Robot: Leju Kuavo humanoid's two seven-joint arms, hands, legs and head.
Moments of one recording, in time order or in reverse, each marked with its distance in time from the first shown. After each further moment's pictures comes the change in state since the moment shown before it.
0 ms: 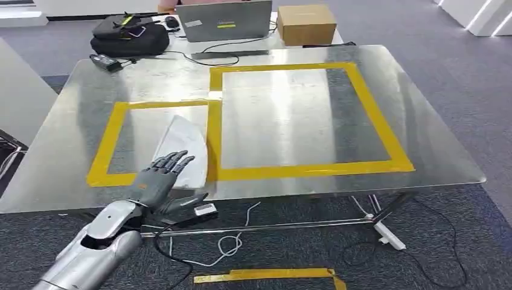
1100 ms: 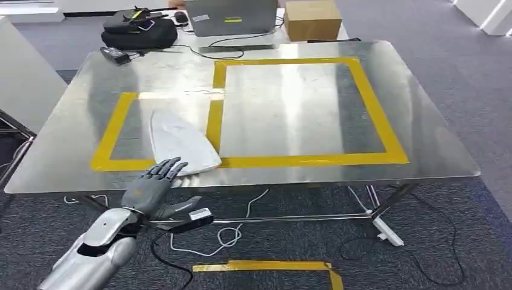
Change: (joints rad) left arm 0.059 0.005 0.052 -0.016 0.011 0.008 -0.001; right arm -0.004 -0.027 -0.017 0.014 0.037 -0.015 -0.012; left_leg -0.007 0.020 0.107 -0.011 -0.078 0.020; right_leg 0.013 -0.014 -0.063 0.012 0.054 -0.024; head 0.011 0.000
